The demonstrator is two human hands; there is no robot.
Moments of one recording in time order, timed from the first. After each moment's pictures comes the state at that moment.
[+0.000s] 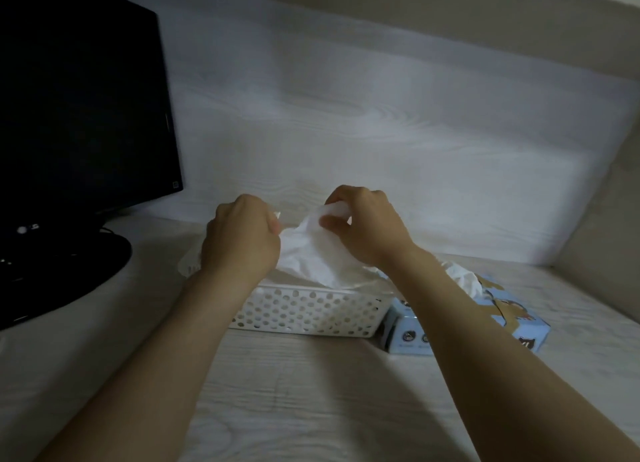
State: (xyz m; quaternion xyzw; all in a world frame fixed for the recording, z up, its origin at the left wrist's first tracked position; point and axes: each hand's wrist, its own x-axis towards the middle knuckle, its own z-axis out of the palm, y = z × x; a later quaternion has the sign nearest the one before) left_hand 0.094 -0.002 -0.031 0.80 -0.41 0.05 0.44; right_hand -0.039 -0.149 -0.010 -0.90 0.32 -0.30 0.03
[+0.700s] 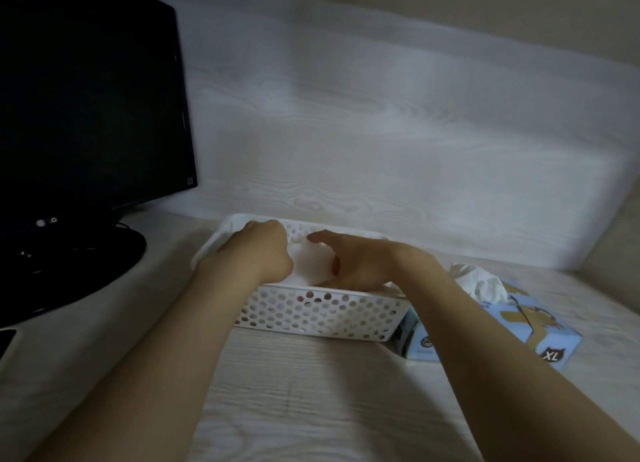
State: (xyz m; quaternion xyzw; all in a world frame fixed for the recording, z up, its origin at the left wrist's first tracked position) left_hand 0.123 -0.018 -0.041 0.85 -0.48 -0.06 0.20; right_hand -0.024 -0.130 -0.017 -0.95 0.29 0.10 0.10
